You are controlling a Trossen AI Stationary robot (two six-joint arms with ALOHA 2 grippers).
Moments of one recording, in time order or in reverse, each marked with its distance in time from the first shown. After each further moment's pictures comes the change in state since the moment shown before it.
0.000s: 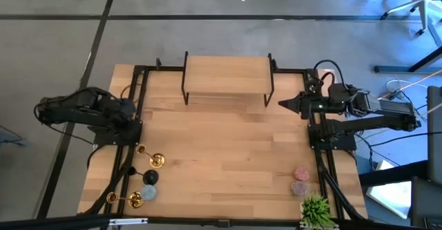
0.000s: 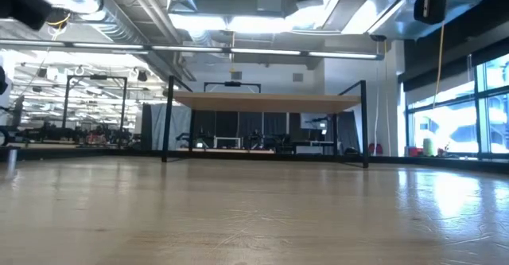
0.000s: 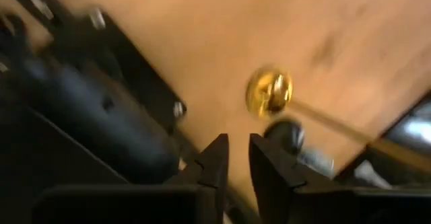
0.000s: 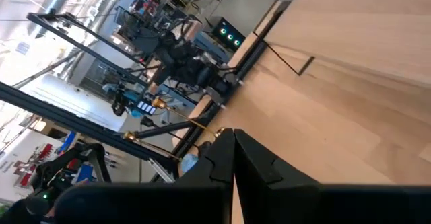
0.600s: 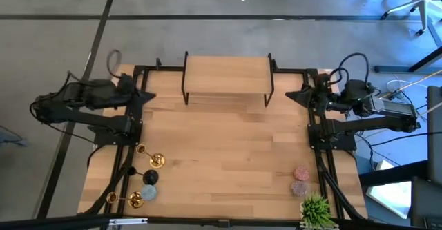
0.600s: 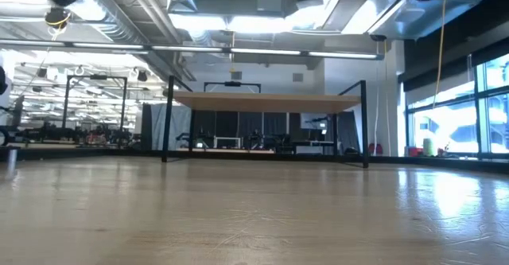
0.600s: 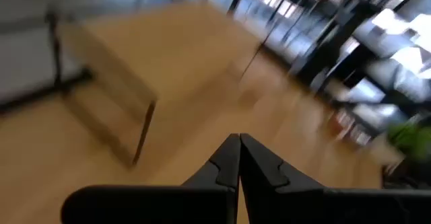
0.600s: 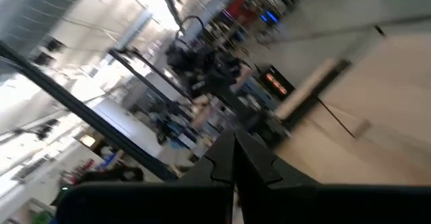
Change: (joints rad) left arm 0.000 0.048 0.202 0.554 -0.586 0.293; right arm 0.000 -0.060 0.000 0.195 -0.001 -0.091
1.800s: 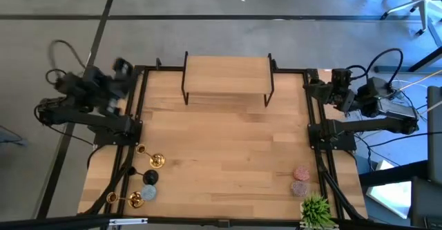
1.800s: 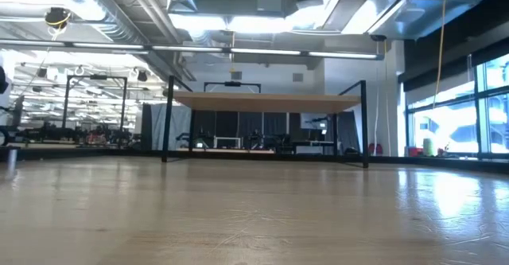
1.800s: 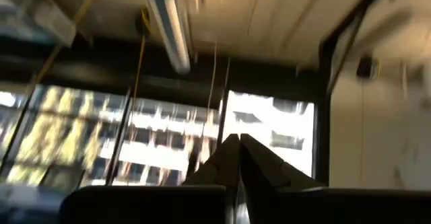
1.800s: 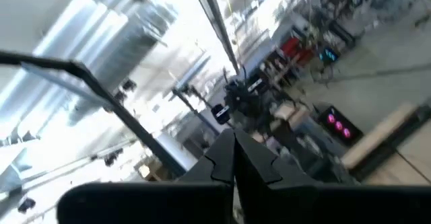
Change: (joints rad) left arm -0.001 -0.072 -0.198 1.396 0.256 0.552; right arm 0.000 -0.079 0.000 0.255 -0.021 0.012
